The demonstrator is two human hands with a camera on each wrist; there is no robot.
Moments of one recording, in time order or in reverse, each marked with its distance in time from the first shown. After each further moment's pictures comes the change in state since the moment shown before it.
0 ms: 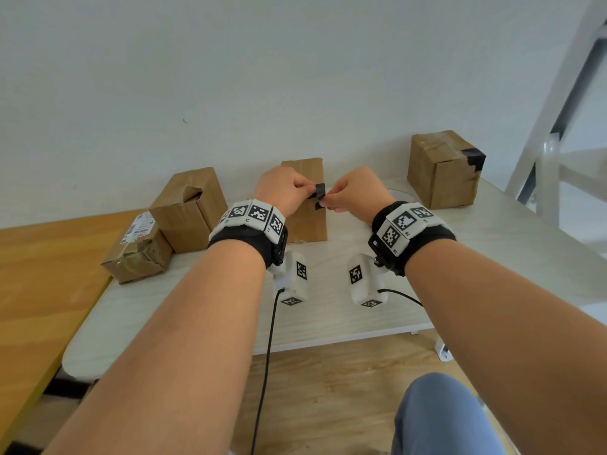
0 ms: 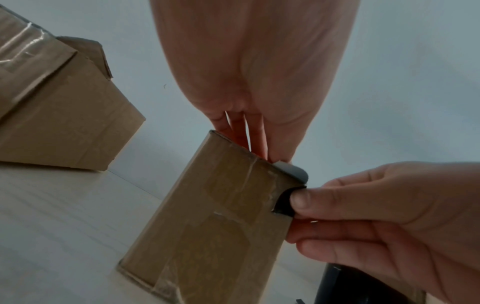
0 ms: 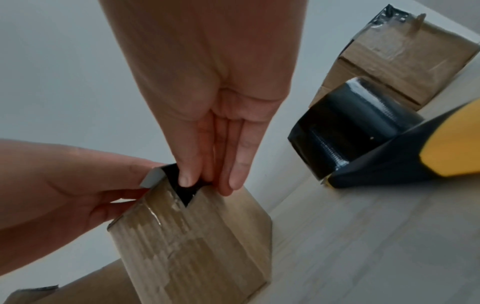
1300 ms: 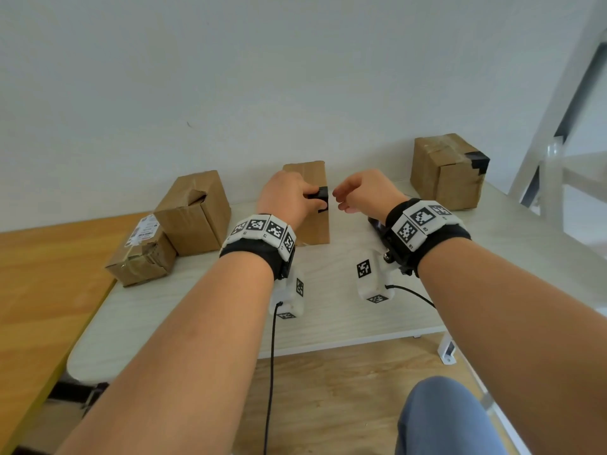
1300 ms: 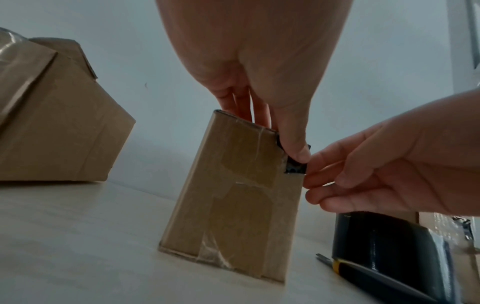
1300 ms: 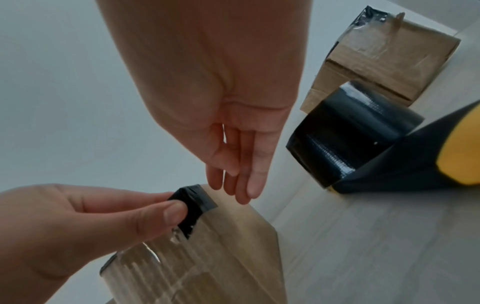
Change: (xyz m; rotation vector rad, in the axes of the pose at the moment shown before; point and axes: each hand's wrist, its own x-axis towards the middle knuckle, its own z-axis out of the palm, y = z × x) left_hand 0.001 -0.006 0.013 0.168 0.103 0.097; right_hand 0.005 0.005 -0.010 0.169 -0.074 0.102
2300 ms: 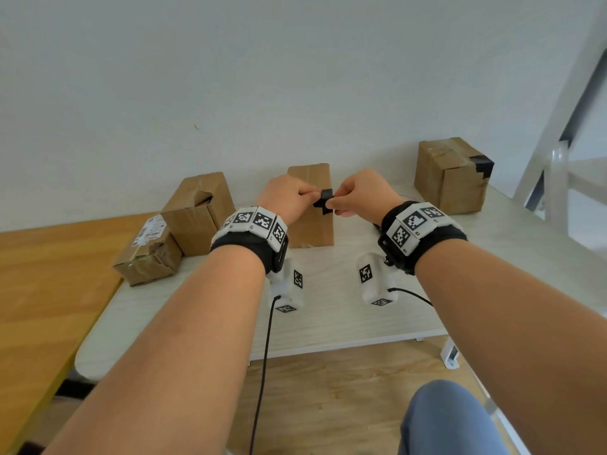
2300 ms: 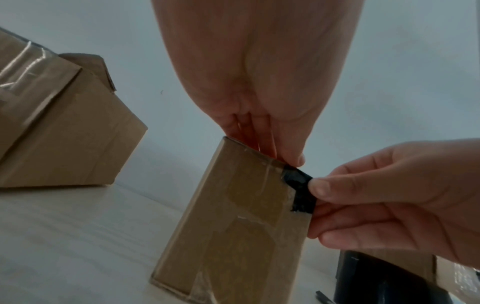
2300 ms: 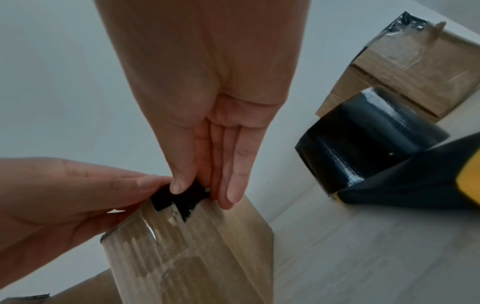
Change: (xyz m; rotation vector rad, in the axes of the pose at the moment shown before) left_hand -0.002 -0.005 -0.017 -0.178 -0.124 -0.085; right_hand -0.002 -0.010 0.007 -0.202 0.003 -0.121
